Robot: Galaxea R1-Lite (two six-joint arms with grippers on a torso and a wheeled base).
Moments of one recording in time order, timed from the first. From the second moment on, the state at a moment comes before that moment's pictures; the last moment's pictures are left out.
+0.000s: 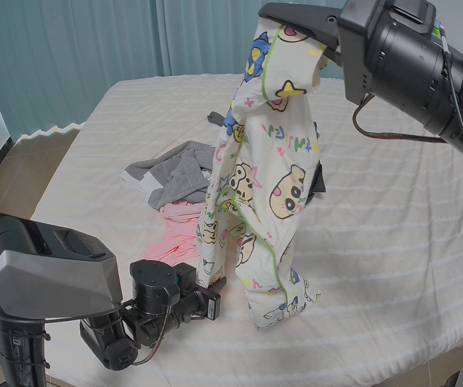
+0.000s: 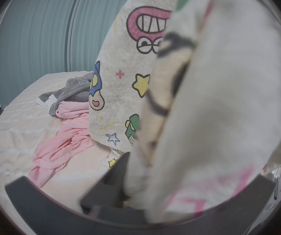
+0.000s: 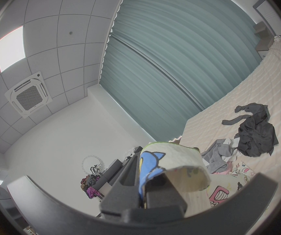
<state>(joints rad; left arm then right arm) -0.64 2.25 -0.47 -1.46 0.08 -0.11 0.91 1.55 -1.27 -0.55 -0.02 0.59</state>
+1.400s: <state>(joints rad) -0.63 1.28 -0.64 -0.95 0.39 0.02 0.63 1.10 -0.89 -0.54 -0.01 0.39</state>
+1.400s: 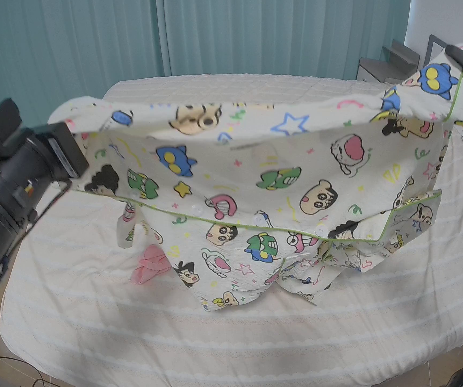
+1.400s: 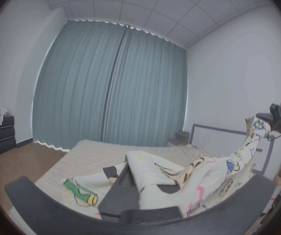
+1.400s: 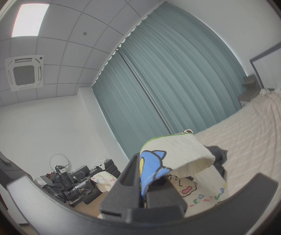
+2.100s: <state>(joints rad) -0.63 1.18 -0.60 -0.93 0.43 0.04 0.63 1.06 -0.83 -0.55 0.01 0.36</state>
